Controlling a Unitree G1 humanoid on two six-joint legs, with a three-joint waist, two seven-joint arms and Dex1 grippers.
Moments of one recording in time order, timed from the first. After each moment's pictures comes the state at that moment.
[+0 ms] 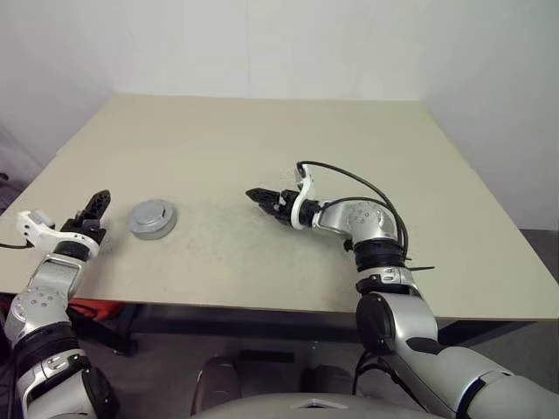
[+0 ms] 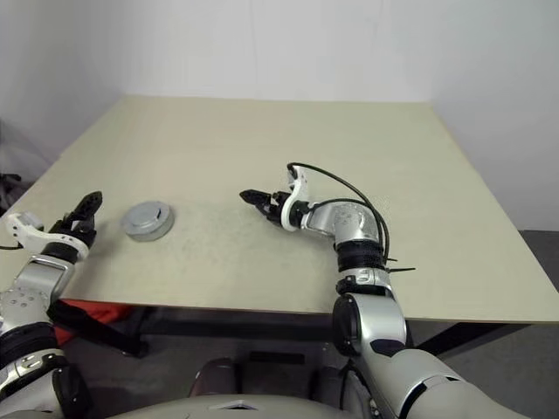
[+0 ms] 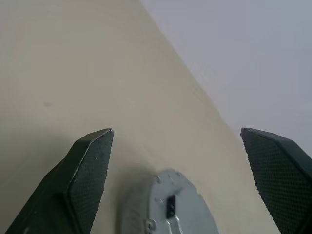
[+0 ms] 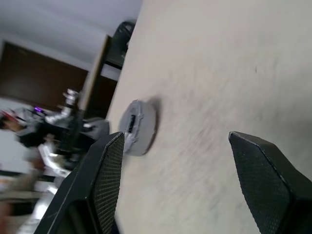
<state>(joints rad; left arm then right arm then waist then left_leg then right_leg) -0.27 0.44 0.66 0.30 -0.94 0.56 -0.31 -0.78 0.01 -0.18 0.48 0.59 0.95 0.41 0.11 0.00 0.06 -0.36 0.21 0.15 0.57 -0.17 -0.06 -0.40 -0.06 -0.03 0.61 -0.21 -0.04</state>
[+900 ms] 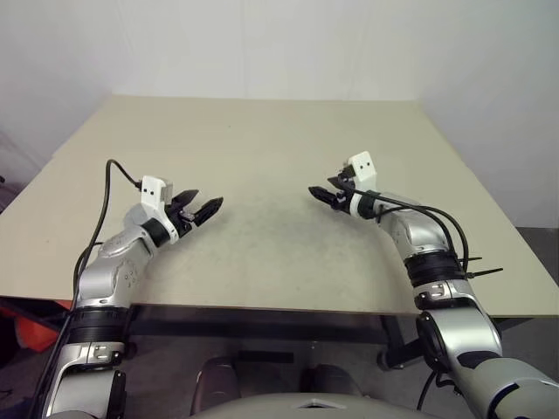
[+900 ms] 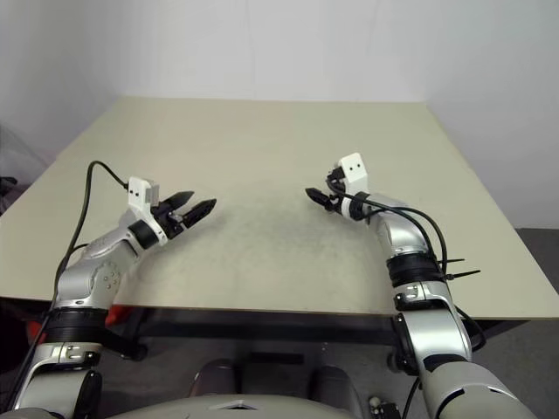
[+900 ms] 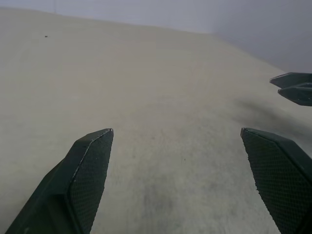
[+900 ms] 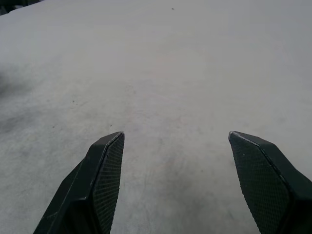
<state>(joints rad) -0.31 0.42 0.15 0.15 -0.52 0.39 -0.66 -0.67 -0.33 0.01 0.48 0.21 0.42 0.64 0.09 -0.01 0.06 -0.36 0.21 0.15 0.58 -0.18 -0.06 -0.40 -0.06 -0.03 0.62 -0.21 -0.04</state>
